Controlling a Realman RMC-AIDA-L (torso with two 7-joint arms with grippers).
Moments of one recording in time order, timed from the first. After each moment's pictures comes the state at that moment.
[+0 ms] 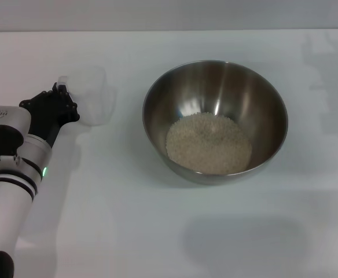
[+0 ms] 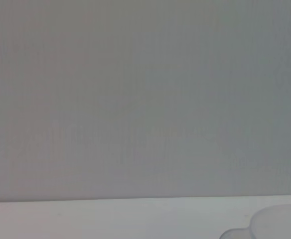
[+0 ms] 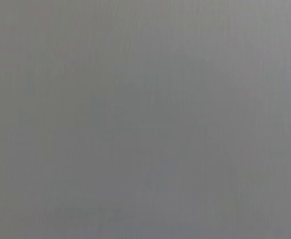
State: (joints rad) left arm -0.41 -2.08 -0.64 -0.53 1.84 0.83 0.29; right arm 0.59 2.07 -1.94 -0.24 0.71 -1.26 -0.08
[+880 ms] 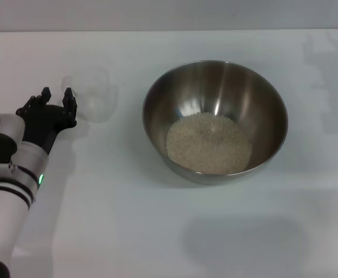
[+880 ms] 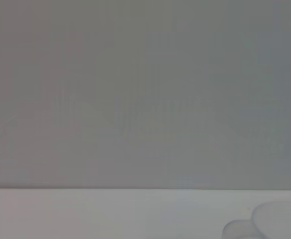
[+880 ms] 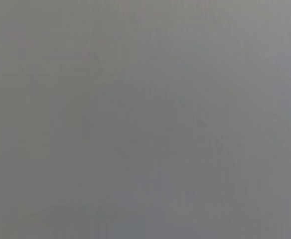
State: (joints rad) left arm -0.37 -2.07 -0.64 -0.57 1.84 0.82 0.28; right arm 0.59 2.06 -1.95 -0.24 0.71 -1.26 -0.08
